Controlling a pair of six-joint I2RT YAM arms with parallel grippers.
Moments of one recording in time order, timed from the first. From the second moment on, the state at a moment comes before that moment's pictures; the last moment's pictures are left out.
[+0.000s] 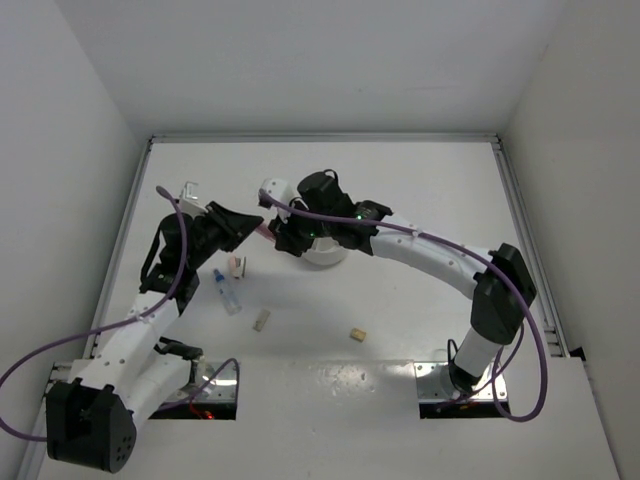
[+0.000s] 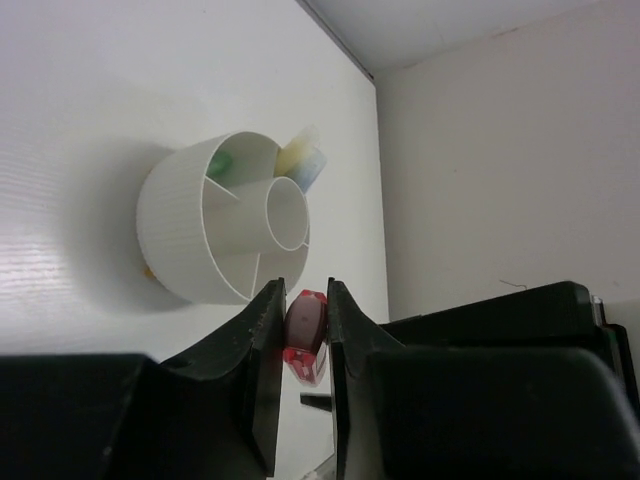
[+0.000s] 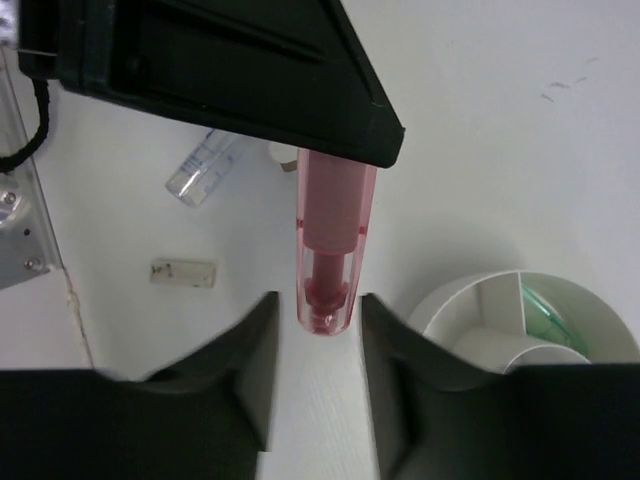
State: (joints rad) left arm -0.17 0.88 0.54 0.13 0.33 -1.04; right arm 0.89 1.71 1.40 -0.31 -0.26 -0.19
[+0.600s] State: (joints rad) left arm -0.26 1.24 0.91 0.05 0.17 -0.74; right arm 0.87 1.44 1.20 -0.25 0.08 -0.30
